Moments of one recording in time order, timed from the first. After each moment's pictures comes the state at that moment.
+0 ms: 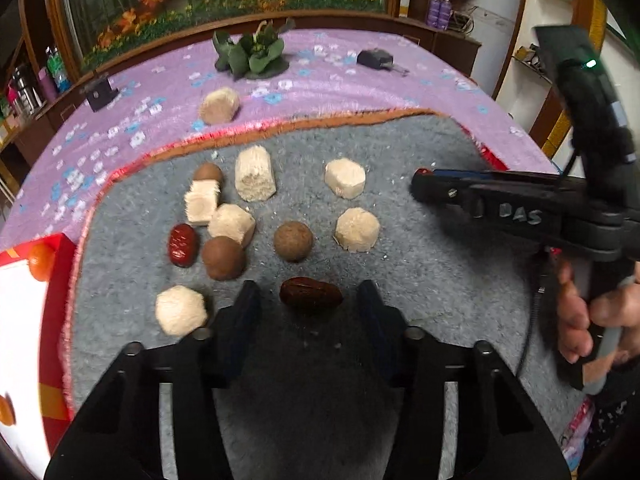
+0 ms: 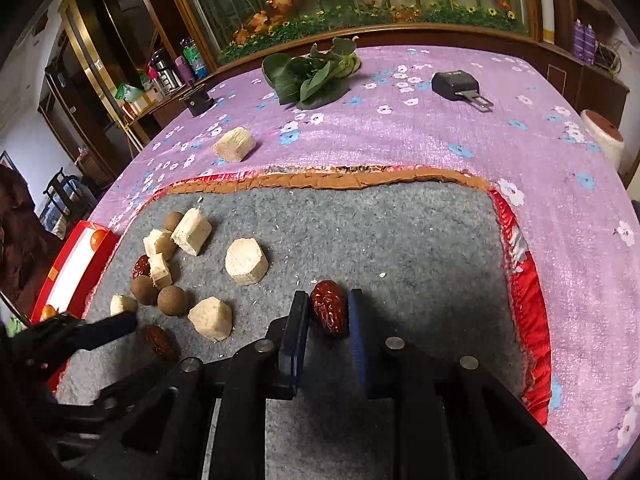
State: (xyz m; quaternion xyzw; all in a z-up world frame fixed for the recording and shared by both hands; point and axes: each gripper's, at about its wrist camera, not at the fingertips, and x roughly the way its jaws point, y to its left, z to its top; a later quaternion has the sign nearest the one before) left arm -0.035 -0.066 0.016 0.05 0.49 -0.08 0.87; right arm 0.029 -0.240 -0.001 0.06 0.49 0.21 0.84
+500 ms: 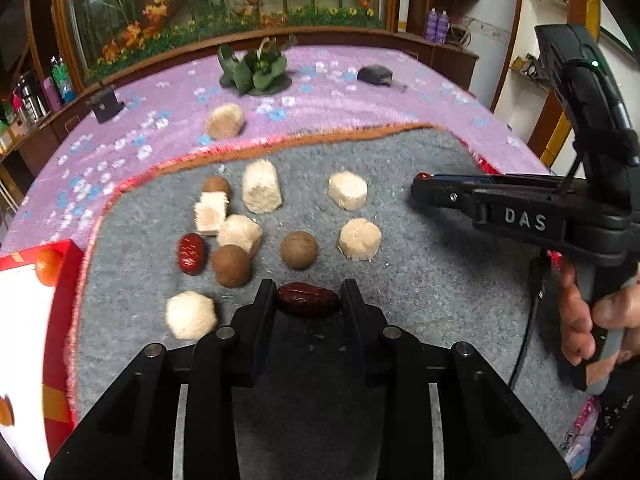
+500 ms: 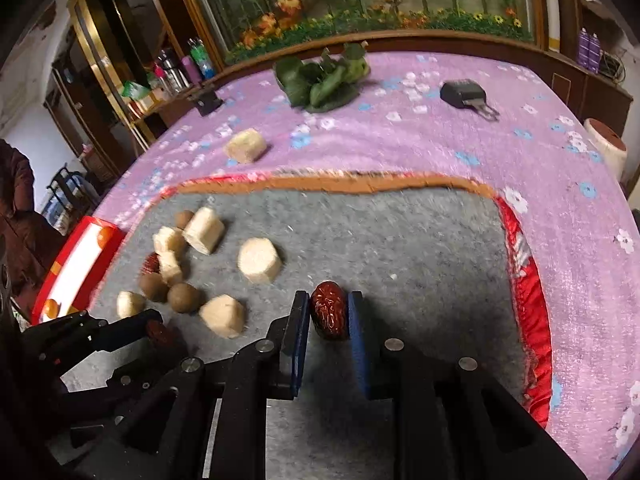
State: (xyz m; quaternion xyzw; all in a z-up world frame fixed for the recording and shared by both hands) left arm -0.050 -0.060 0.028 0.05 0.45 -0.08 0.89; right arm 0.018 -0.234 0.013 0.05 0.45 0.23 0.86
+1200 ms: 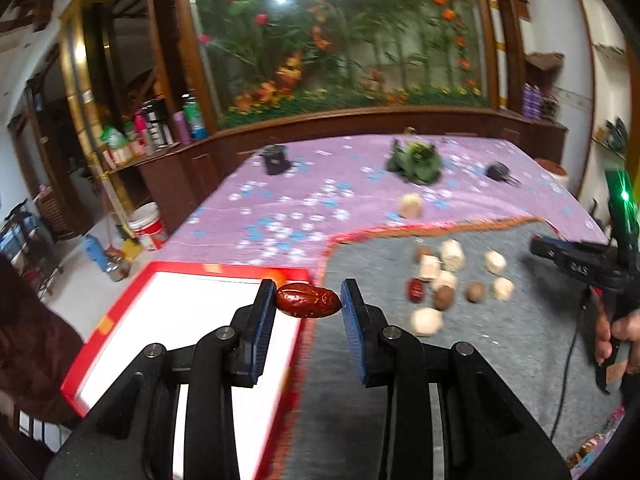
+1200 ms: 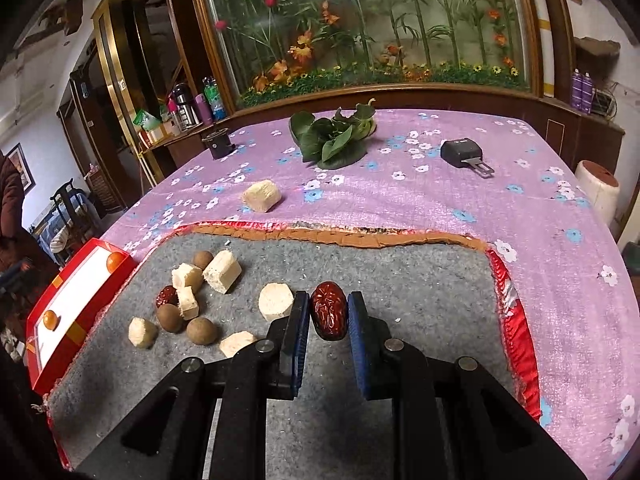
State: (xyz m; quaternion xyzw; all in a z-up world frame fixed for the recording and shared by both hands) left arm -0.117 0.054 0.108 0.06 0.32 0.13 0.94; right arm 0.009 -0.231 0.024 0.05 0.38 0.22 0.90
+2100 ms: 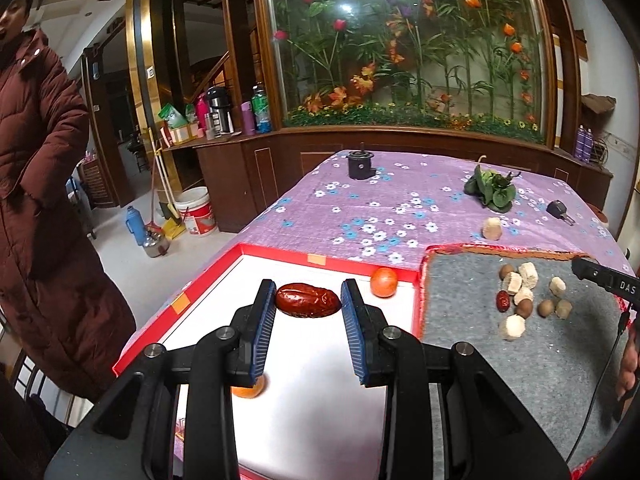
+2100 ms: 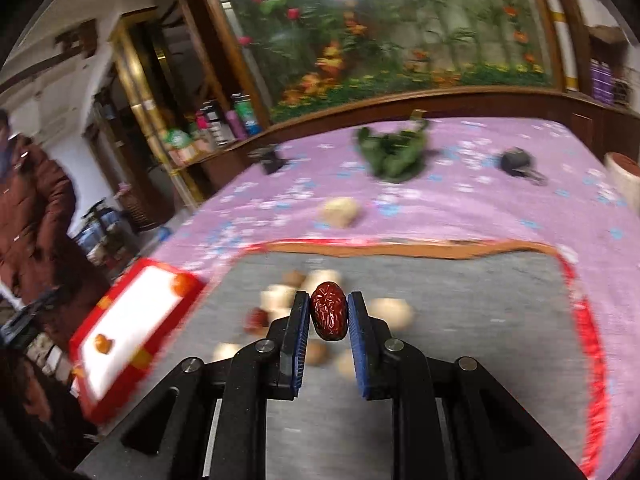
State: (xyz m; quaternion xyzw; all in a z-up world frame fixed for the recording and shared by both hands) left arm -0.154 0.139 0.109 0.01 0.29 0.21 0.93; right arm -0.026 -0.161 0.062 0.10 0.36 0.30 0.88
